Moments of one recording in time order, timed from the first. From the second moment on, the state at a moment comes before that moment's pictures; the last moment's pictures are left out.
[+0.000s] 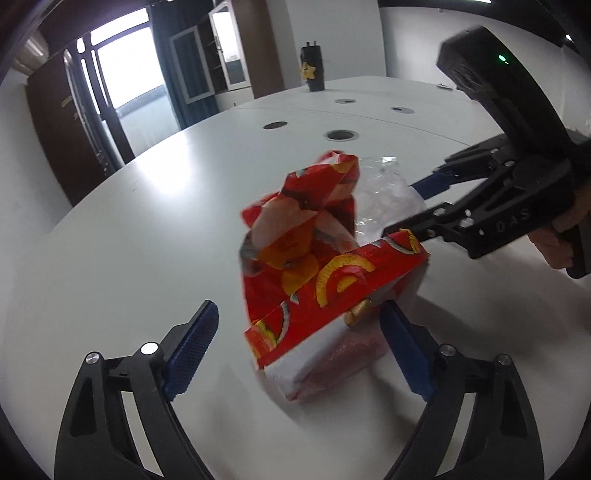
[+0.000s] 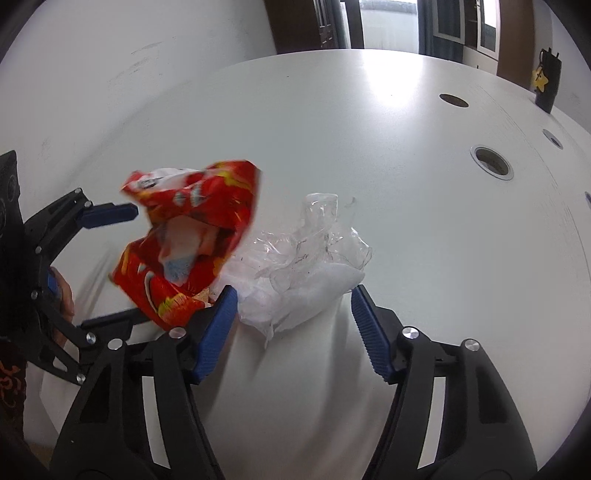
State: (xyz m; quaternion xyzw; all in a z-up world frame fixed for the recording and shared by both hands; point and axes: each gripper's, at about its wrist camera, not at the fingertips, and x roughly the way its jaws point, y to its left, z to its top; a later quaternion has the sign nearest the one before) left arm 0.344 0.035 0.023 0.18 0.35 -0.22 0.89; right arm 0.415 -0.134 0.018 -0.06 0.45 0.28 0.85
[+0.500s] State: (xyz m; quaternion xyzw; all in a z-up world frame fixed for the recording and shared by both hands) left arm 0.316 0.050 0.024 0.11 0.39 -0.15 0.90; right arm 0.411 -0.156 0.021 -0.04 0.44 0.28 0.85
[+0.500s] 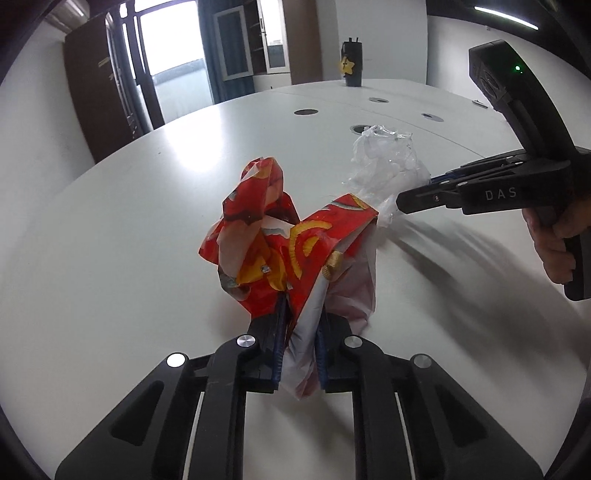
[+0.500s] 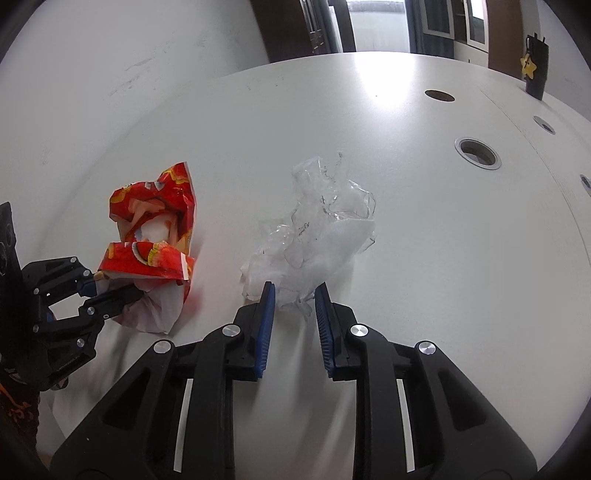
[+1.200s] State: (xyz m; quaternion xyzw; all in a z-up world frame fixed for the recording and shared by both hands) left arm 0.192 0.054 0.076 0.00 0.33 -0.07 0.94; right arm 0.285 -0.183 0.056 -0.06 0.36 0.28 0.89
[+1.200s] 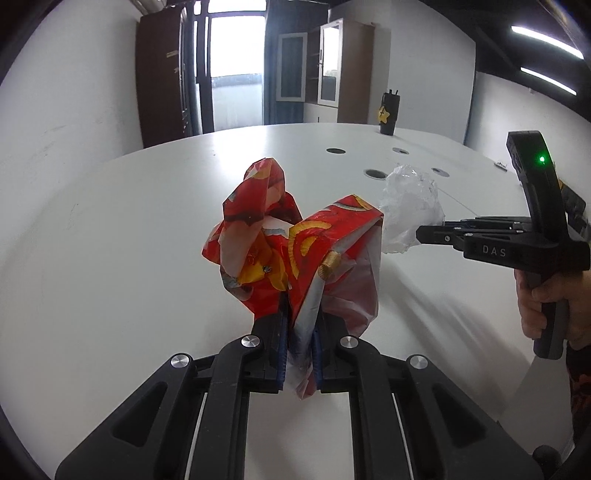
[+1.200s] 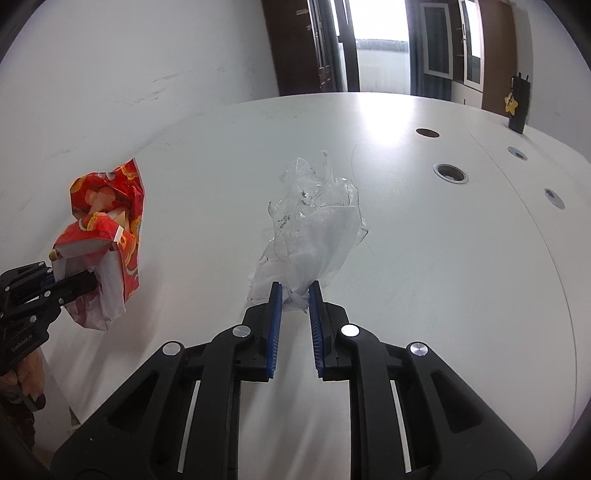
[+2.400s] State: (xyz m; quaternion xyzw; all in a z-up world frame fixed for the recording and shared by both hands) left arm -0.017 0.017 0.024 -0.06 0.32 -0.10 0.94; right arm -0.002 -0.243 -0.001 -0.10 0.30 0.35 0.88
